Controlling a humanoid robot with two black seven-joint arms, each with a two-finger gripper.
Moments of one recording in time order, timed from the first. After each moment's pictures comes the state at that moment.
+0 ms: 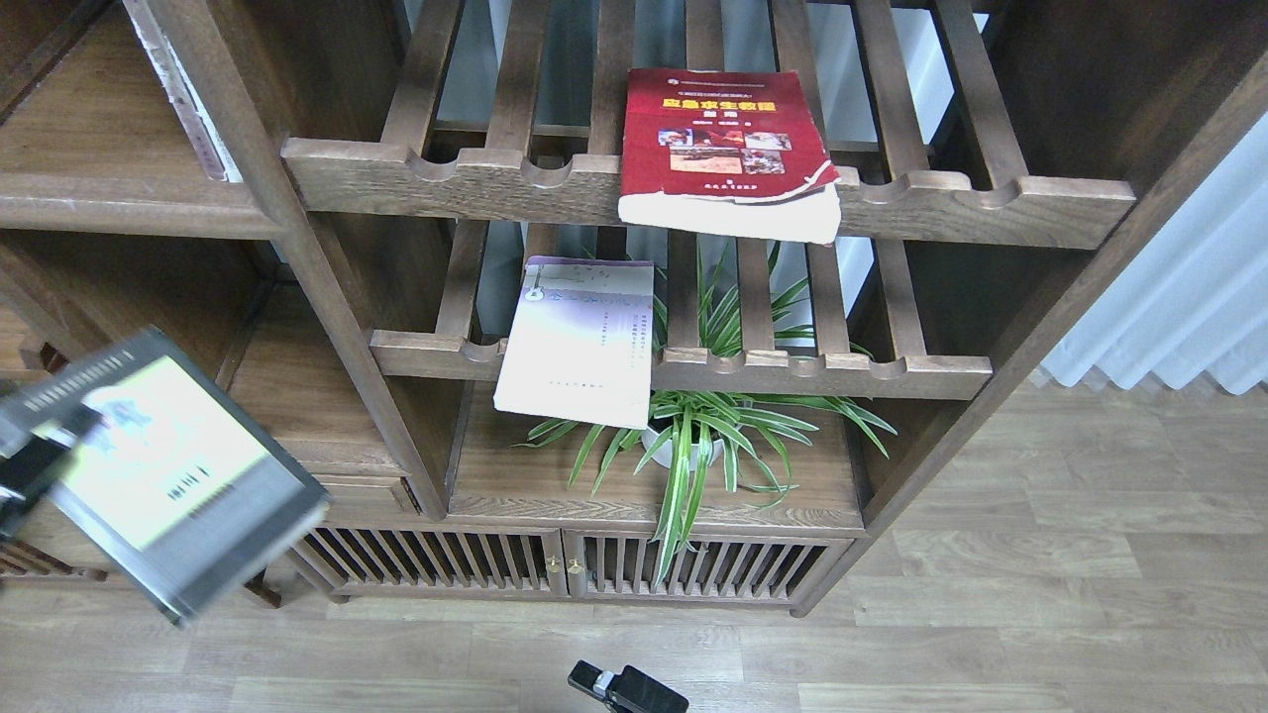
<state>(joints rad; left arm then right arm) 0.35 0.97 -1.38 -1.51 -0.27 -0.49 -0.19 -0.14 0.01 0.64 0.92 0.36 0.58 -0.34</state>
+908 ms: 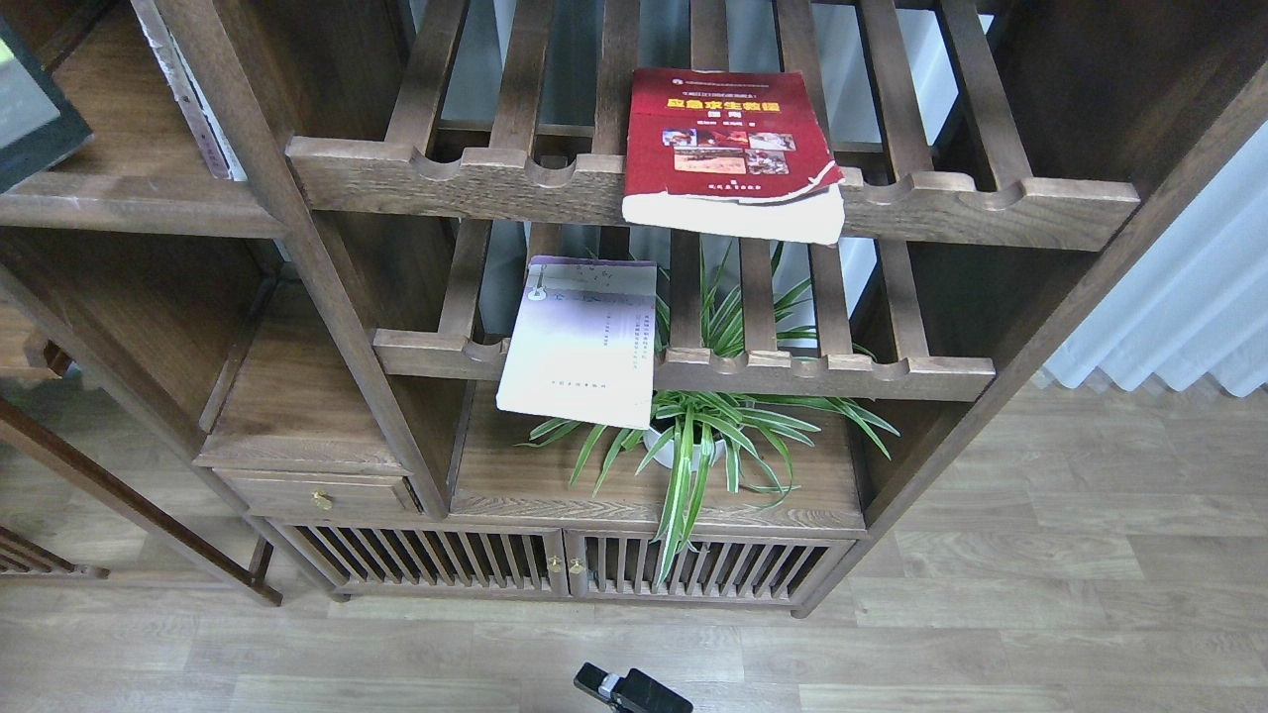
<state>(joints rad) -0.33 0.81 -1.77 -1.31 0.39 -0.49 0.14 -0.15 0.01 0.64 0.92 0.36 0.58 -0.31</state>
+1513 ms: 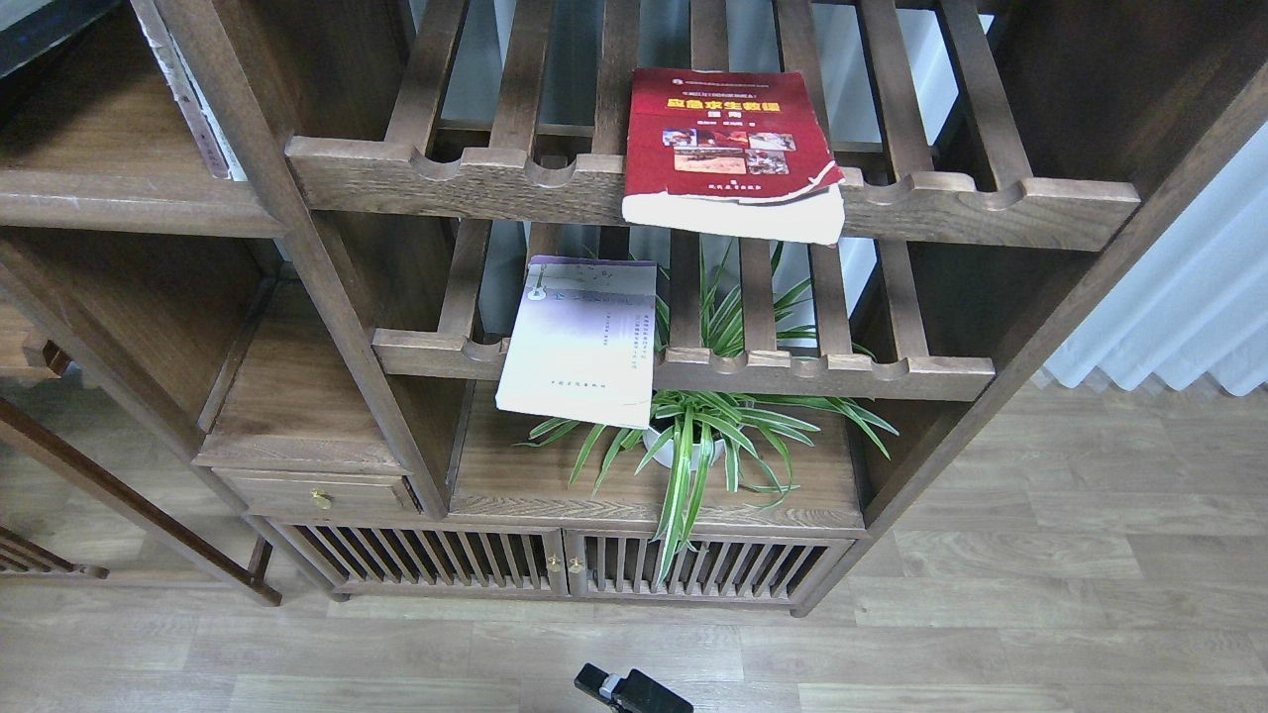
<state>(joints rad) -0.84 0.59 -1.53 -1.00 0.77 -0.49 0.14 -0.15 0.02 0.64 0.92 0.36 0.58 -0.31</state>
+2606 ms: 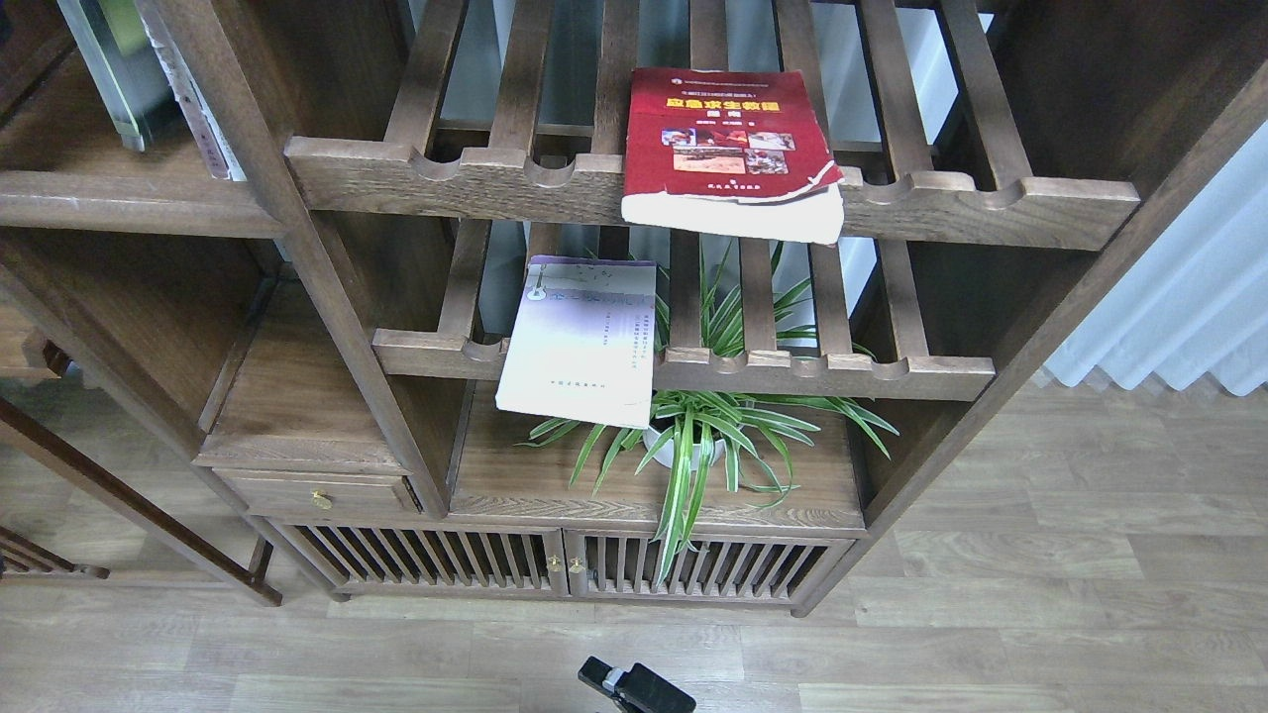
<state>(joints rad) -0.76 0.49 -1.49 -0.98 0.69 -0.49 0.02 -0.15 0.01 0.64 0.92 0.36 0.58 -0.29</state>
